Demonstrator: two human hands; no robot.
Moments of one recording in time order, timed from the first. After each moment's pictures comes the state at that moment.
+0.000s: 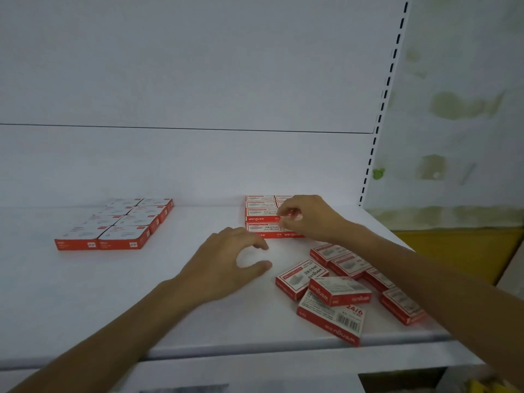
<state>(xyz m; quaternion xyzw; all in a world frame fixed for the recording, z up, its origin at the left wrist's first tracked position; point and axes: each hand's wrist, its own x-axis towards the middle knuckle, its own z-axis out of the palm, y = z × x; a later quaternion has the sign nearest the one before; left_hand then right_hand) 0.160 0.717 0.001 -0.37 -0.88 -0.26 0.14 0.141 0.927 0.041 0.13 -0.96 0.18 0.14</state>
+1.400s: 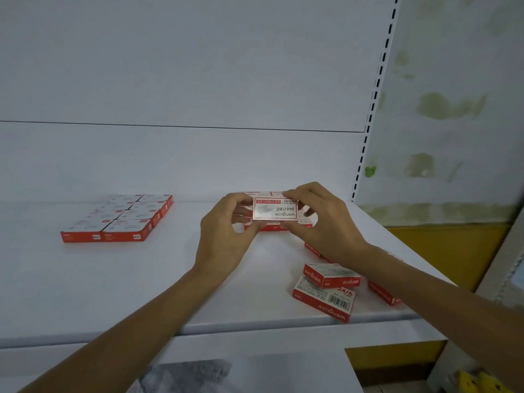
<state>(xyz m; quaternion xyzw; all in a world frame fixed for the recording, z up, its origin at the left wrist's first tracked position) 0.173 0.740 0.010 -0.26 -0.76 -0.51 0.30 0.213 0.913 0.039 0.18 -0.89 0.20 0.36</state>
